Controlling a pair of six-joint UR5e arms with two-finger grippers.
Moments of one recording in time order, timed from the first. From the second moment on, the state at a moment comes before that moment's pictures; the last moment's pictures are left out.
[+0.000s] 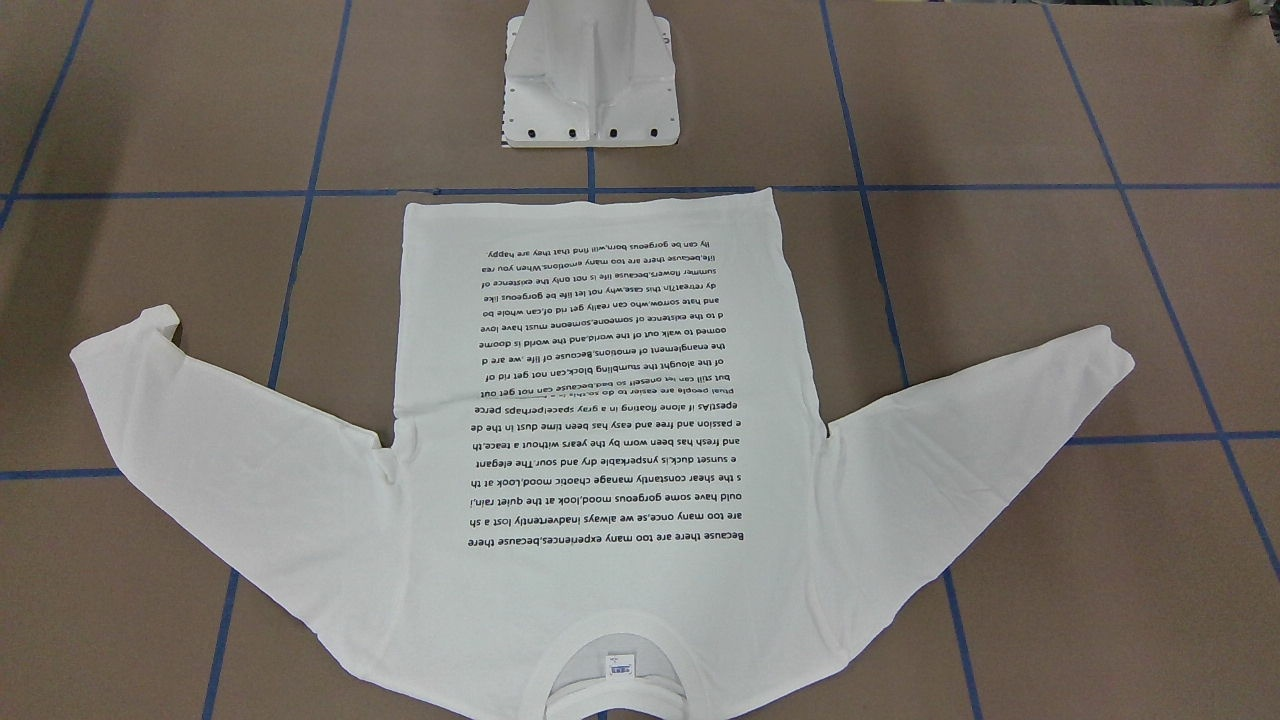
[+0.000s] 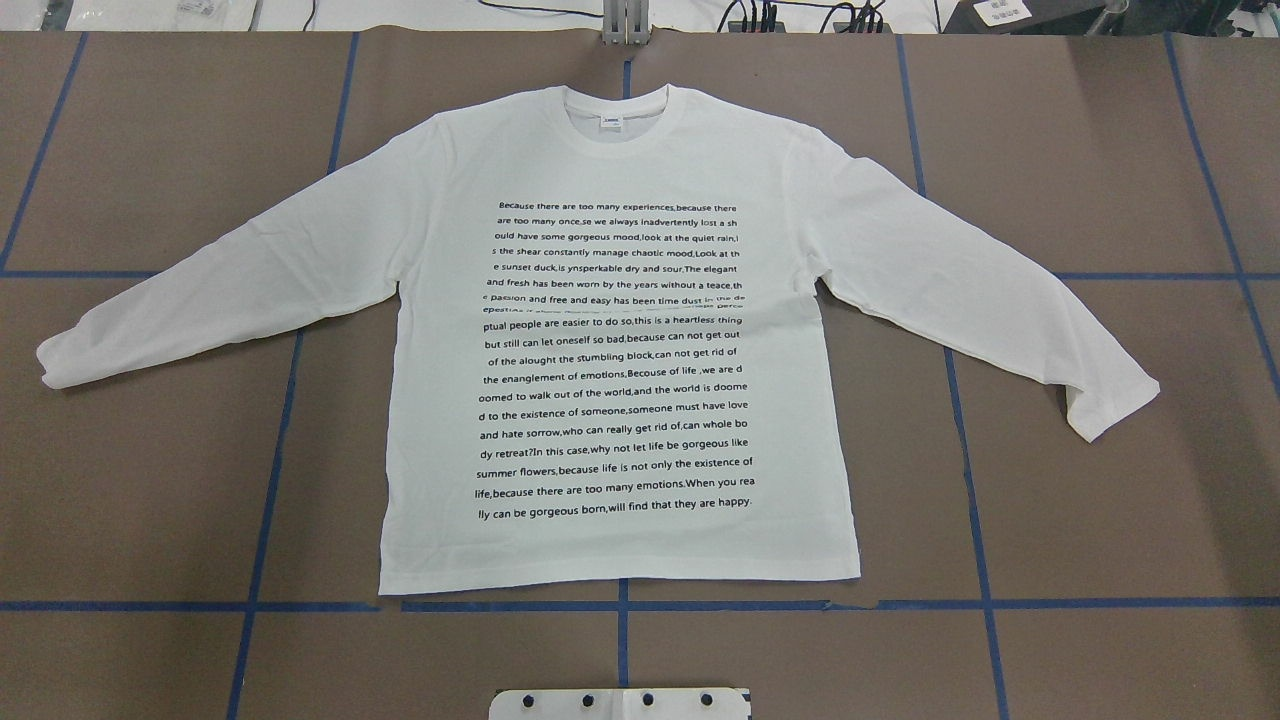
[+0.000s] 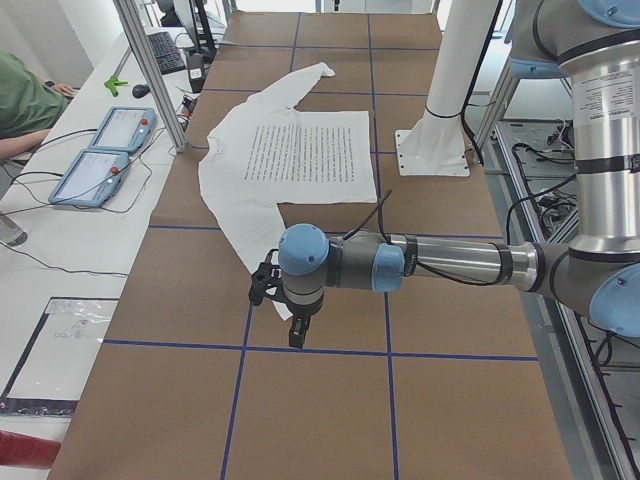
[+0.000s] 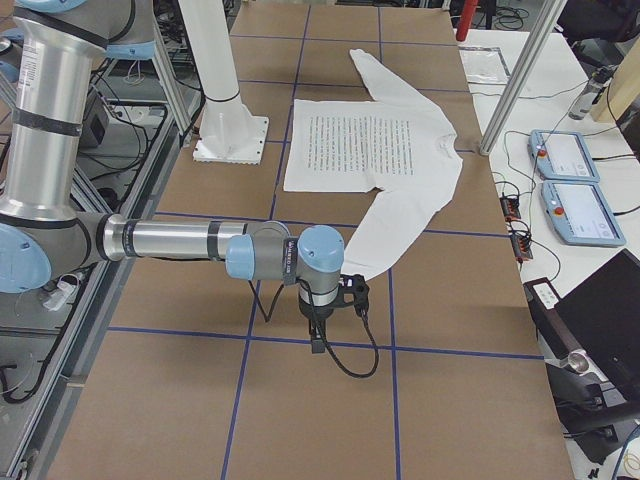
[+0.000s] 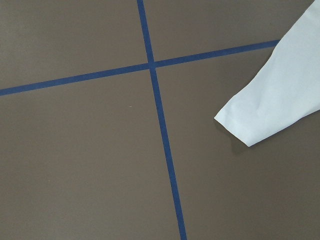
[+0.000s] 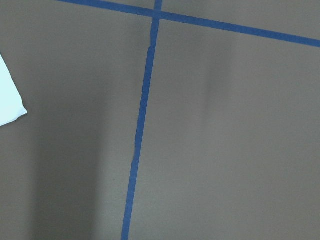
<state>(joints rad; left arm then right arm) -1.58 -1.40 -1.81 -1.57 -2.39 0.14 1.53 -1.82 1.82 -1.59 2.25 -0.11</state>
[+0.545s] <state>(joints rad) -1.58 -1.39 -1.90 -1.57 -2.39 0.14 1.53 -1.81 1.85 -1.59 2.25 -0.11</state>
